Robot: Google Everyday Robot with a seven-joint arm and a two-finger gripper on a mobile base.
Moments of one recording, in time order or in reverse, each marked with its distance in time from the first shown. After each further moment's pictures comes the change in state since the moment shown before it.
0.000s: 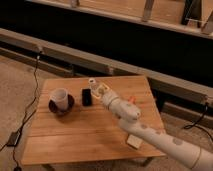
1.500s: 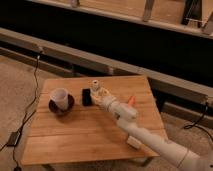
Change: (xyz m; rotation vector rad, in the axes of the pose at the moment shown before) arm 0.063 0.008 0.032 -0.059 0.025 0.283
